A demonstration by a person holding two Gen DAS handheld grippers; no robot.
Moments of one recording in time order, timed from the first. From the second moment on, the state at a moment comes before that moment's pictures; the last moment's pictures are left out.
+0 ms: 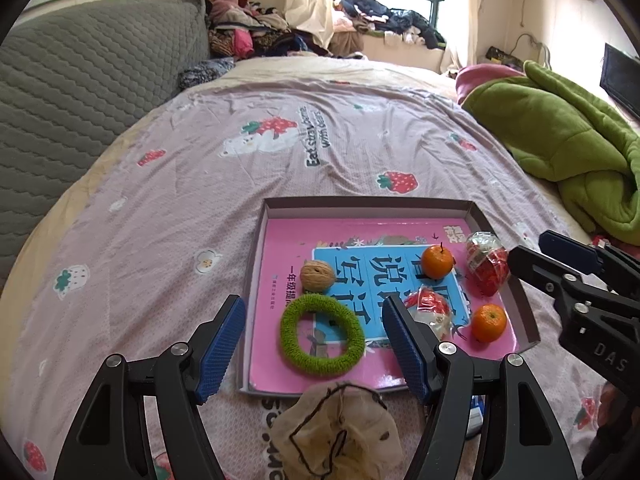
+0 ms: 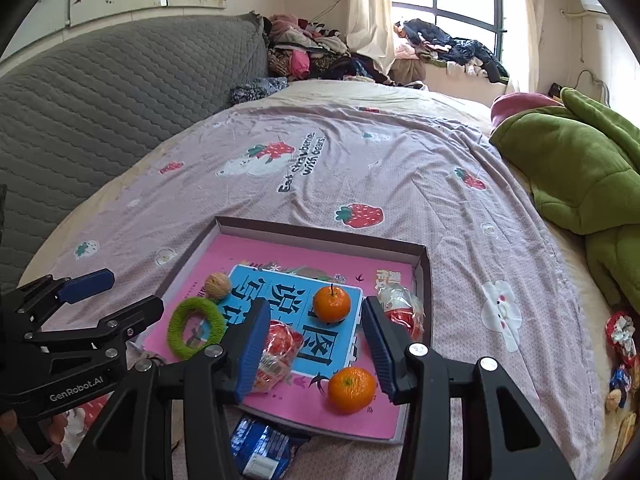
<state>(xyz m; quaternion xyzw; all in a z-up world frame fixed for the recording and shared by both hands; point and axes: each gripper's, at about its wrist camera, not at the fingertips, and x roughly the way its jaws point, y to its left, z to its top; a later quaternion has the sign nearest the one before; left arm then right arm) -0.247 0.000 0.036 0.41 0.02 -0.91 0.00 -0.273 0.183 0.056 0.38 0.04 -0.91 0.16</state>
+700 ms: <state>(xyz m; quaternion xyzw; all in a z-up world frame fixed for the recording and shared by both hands) -0.155 -0.009 0.078 0.34 0.01 -0.94 0.01 -0.183 0.186 0.103 0.30 0.04 -0.94 0.16</state>
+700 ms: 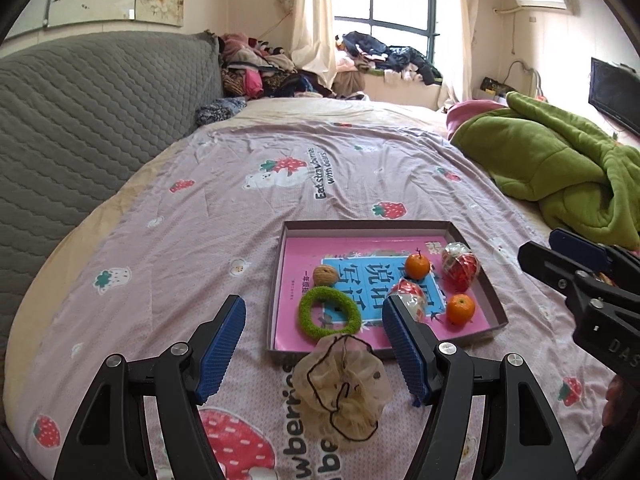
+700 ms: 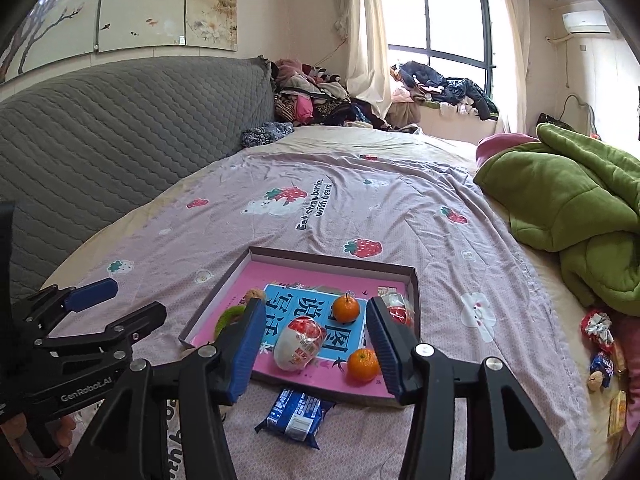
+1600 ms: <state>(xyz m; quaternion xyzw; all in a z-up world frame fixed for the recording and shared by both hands) -0.119 -0.009 0.074 0.34 0.02 -0.94 0.00 -0.145 0.191 0.095 0.31 0.03 -0.93 0.17</state>
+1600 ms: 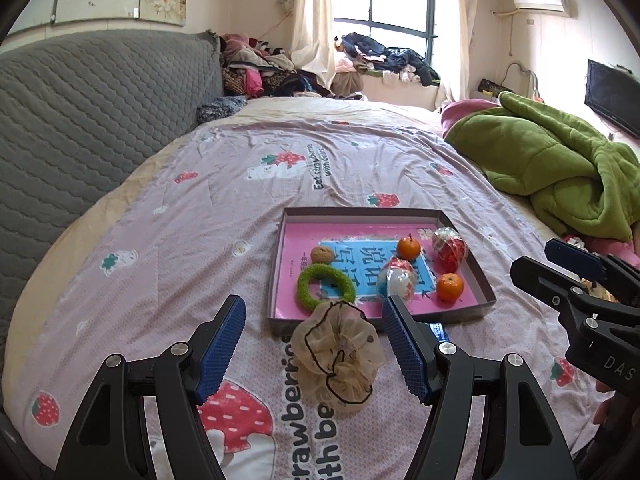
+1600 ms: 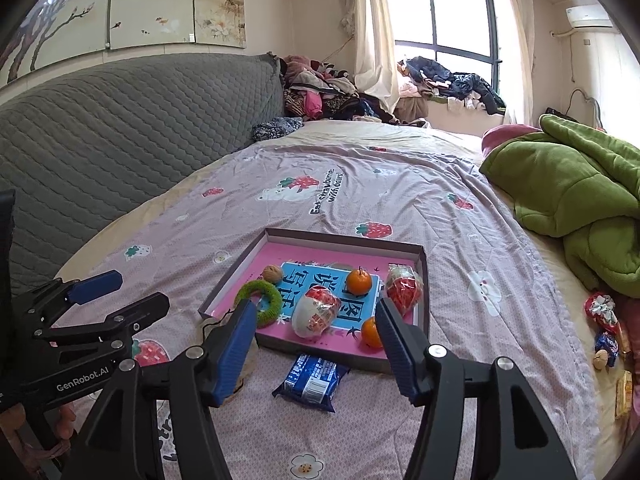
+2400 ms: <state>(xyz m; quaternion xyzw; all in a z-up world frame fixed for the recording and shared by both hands) -0.118 -0.012 0.038 0.38 0.03 -0.93 0.01 -0.142 0.202 0.075 0.32 0.01 -0.93 0.18</state>
